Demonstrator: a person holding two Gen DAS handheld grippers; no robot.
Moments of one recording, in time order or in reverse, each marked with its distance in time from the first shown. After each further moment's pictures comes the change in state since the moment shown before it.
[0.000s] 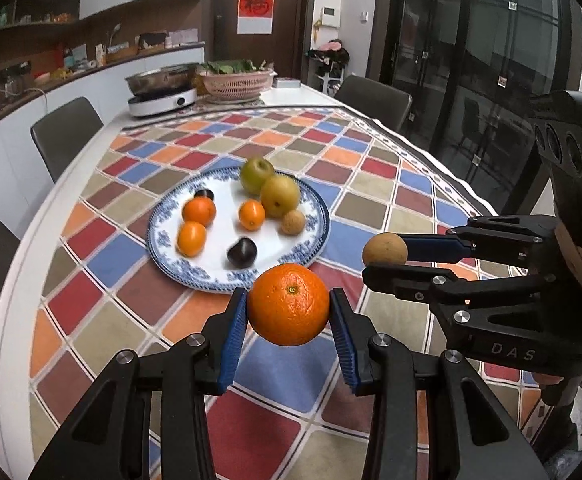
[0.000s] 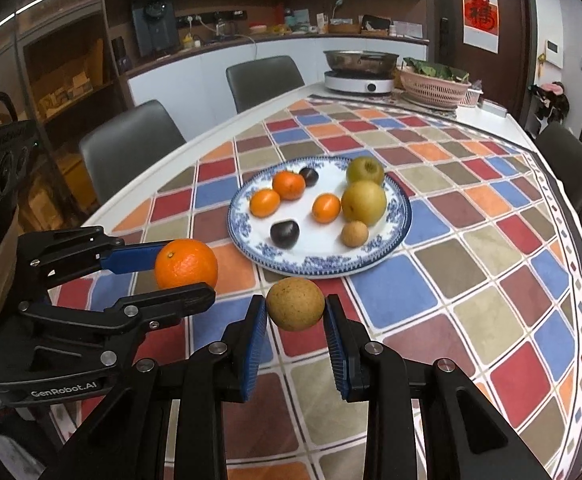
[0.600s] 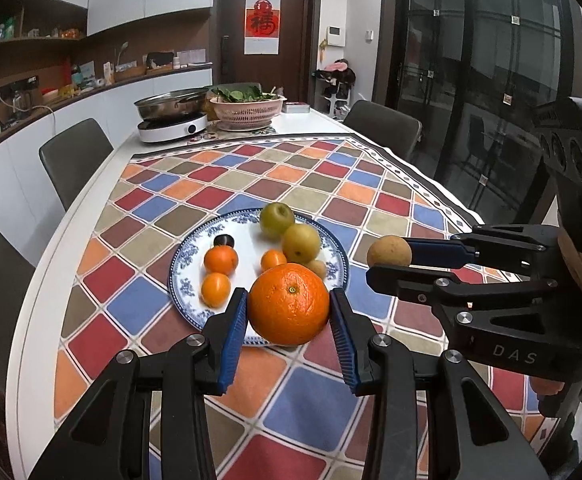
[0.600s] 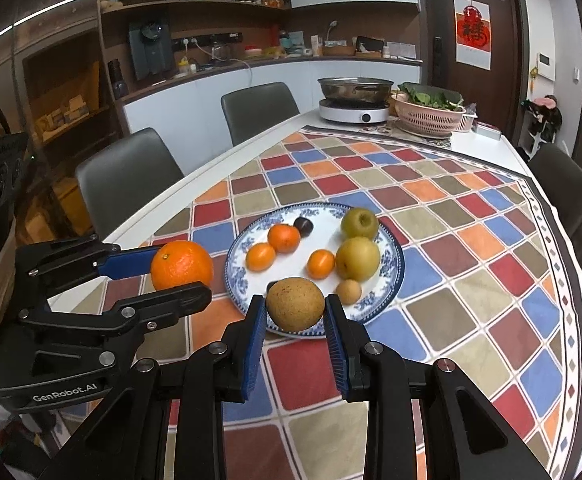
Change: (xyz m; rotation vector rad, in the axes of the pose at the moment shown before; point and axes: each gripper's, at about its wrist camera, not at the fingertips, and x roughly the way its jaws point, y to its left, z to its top) left arm 0.000 0.018 0.037 0.001 -0.067 0.024; right arm -0.004 -0.002 0.039 0.005 -0.076 -0.019
